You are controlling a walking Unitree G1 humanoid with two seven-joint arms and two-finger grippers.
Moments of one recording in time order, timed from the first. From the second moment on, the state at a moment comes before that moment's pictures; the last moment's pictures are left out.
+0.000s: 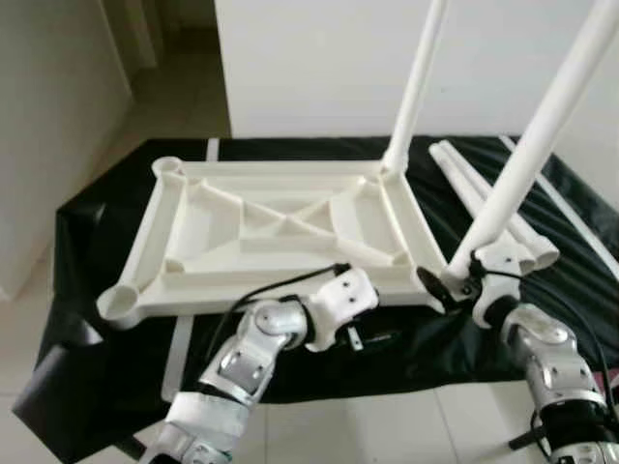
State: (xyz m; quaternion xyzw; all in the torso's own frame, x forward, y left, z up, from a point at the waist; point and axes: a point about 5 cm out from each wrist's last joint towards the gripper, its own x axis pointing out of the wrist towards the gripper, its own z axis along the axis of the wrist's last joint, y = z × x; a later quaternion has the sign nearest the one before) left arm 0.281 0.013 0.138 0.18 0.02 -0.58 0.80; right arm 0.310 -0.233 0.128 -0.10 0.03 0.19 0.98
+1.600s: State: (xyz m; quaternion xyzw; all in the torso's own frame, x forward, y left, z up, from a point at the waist) left arm 0.283 0.013 0.143 0.19 0.01 -0.58 0.80; right arm 0.304 -0.204 0.128 0.03 0.02 -0.04 1.00
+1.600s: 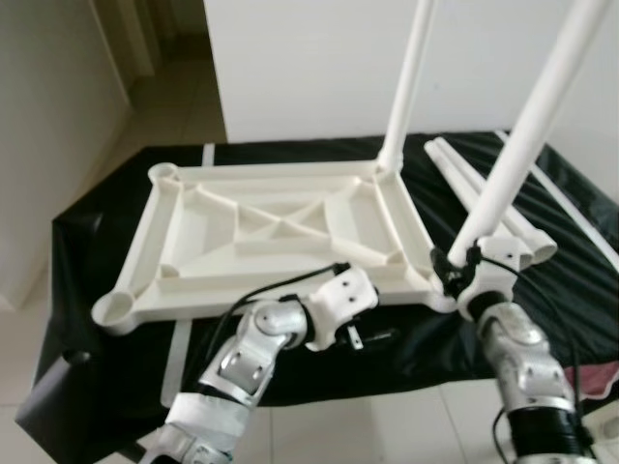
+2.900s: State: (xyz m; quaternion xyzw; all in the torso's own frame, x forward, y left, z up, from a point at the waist) left arm 0.282 0.010 0.145 0.18 0.00 -0.58 0.80; right arm 0.290 -0.167 0.130 0.07 0.01 -0.16 0.98
